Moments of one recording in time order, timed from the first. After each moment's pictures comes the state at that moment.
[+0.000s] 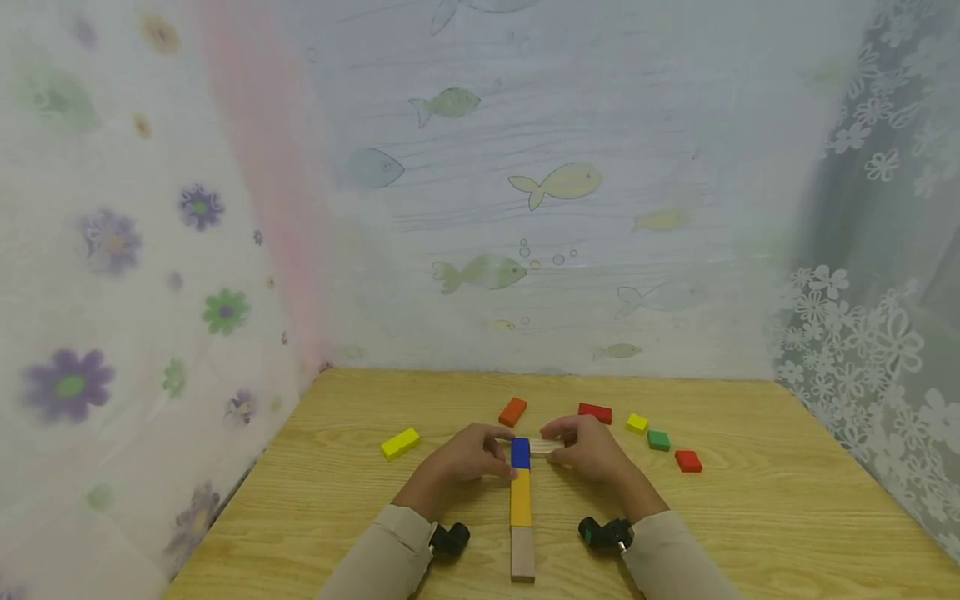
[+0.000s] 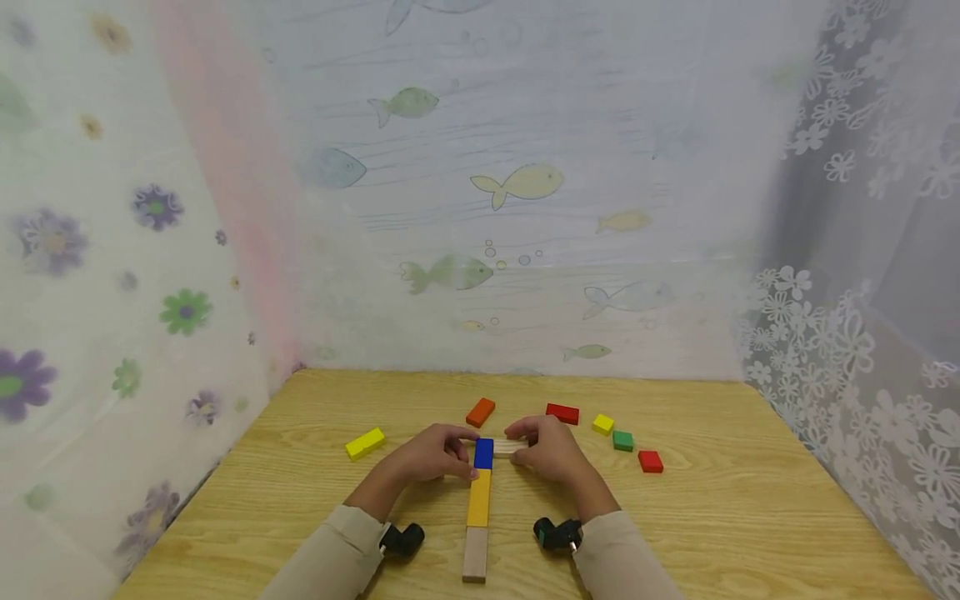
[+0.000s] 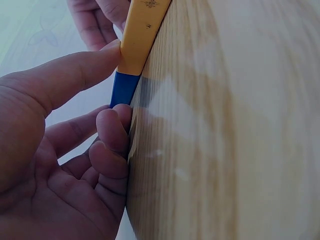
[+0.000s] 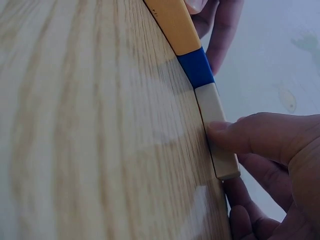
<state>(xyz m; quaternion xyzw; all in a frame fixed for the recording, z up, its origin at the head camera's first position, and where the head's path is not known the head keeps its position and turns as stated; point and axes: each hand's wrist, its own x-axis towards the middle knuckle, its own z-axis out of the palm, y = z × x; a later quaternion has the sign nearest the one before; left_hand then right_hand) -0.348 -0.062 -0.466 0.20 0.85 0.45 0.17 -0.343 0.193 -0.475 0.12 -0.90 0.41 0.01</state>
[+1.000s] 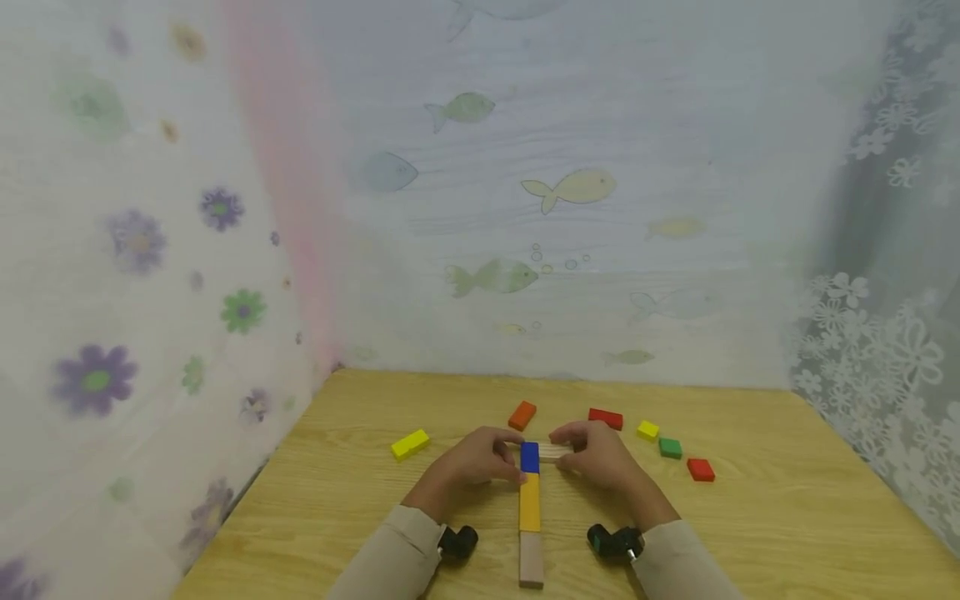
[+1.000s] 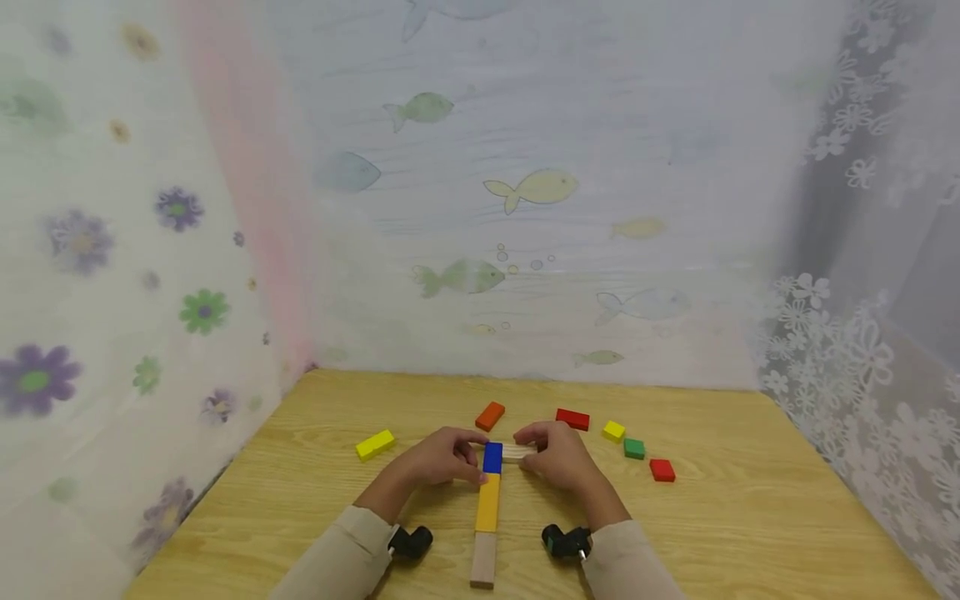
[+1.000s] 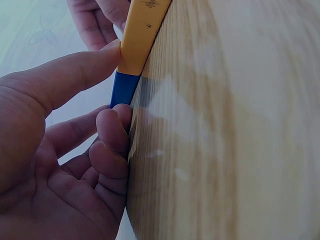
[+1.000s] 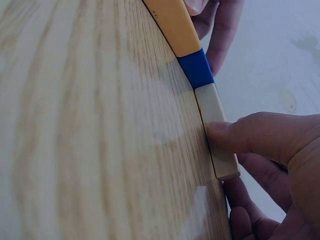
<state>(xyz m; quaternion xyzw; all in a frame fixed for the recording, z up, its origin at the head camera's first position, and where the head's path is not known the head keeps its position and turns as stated) -0.341 -0.062 -0.462 0.19 0.86 0.45 0.17 -0.342 0.193 -0.474 0.12 -0.90 0.41 0.00</state>
